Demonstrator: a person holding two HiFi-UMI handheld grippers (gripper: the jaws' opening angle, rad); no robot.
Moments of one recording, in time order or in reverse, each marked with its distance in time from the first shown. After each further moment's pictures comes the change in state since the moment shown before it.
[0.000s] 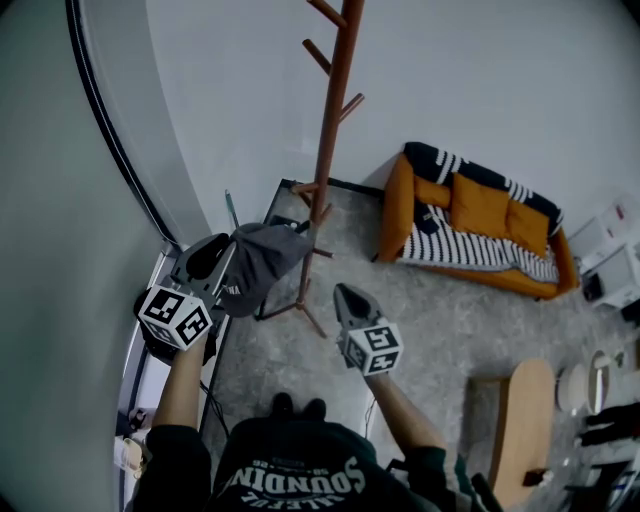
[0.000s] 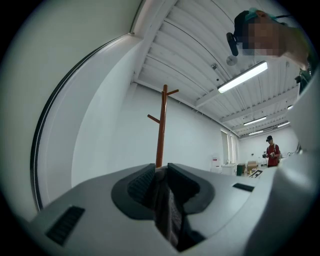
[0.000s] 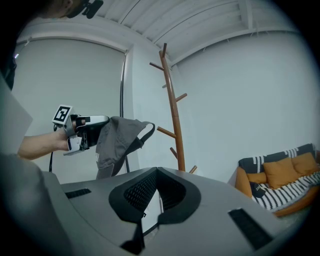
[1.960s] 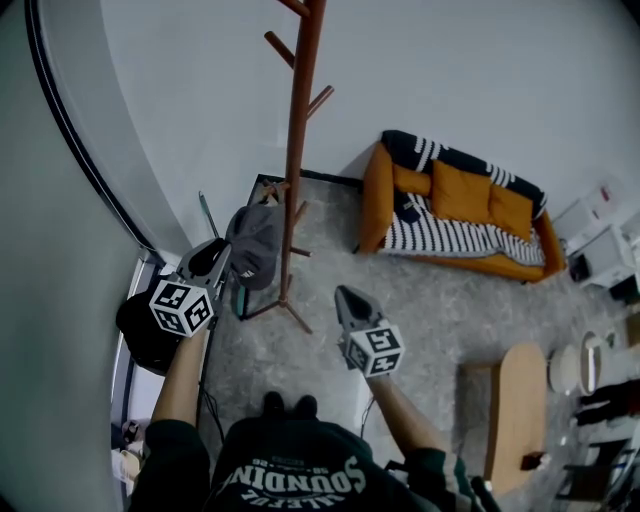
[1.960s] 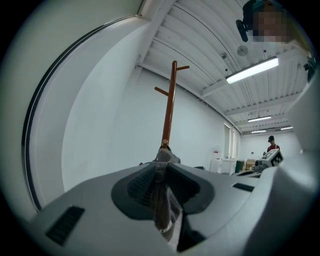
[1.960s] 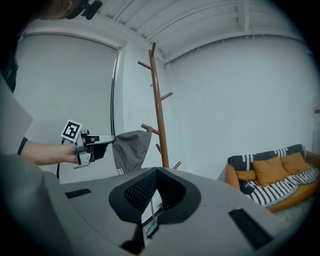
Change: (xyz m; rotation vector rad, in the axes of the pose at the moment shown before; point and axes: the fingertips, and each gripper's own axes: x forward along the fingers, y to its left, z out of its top) left arm 0.063 0.024 -0.091 -0.061 0.134 0.011; right arm -0.022 -0.051 -0.011 0.019 0.026 -0.093
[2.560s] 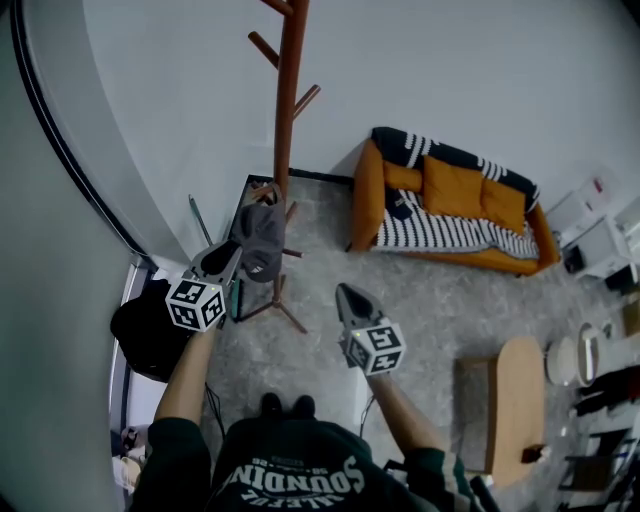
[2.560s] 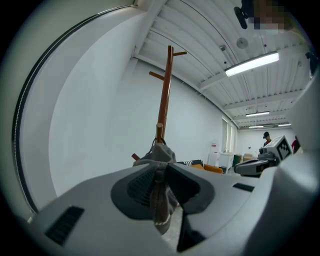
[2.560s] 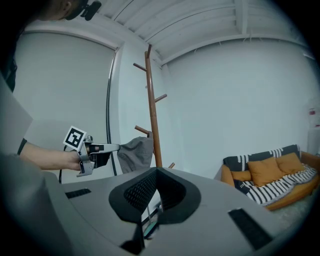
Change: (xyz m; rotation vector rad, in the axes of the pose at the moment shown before) left arm 0.042 -0.015 -0.031 0.025 0.072 -0.025; right arm -0.007 -0.017 0.004 0.009 -0.007 -0.037
